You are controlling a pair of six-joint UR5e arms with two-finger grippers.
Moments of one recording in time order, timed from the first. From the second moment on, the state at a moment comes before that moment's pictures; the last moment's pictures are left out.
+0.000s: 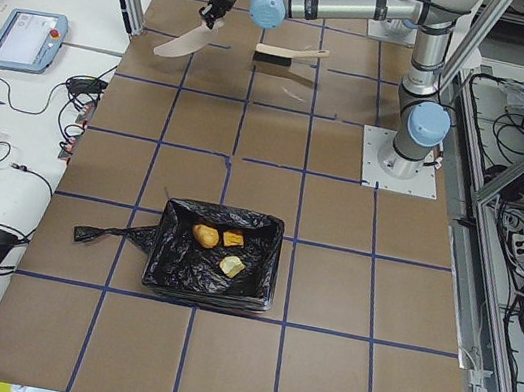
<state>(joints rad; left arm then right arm) -1.63 -1.91 -1.47 -1.04 1.35 0.30 1.63 -1.57 1.56 -1.53 -1.59 -0.12</state>
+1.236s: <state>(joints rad) -1.80 -1.93 -1.59 -0.84 1.56 0.04 1.63 -1.57 1.56 -1.53 -1.59 -0.12</state>
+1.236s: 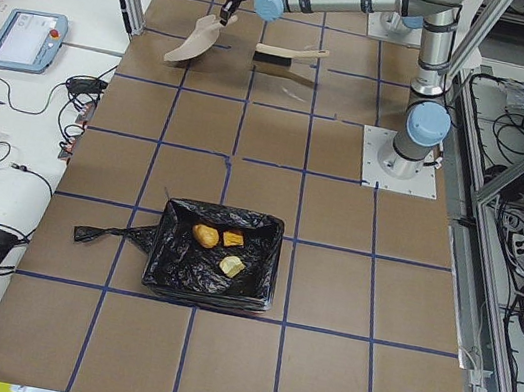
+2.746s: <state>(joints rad) -1.96 -1.92 -1.76 -0.70 1.61 -0.18 1.63 -1.57 1.56 -1.53 -1.59 -0.12</state>
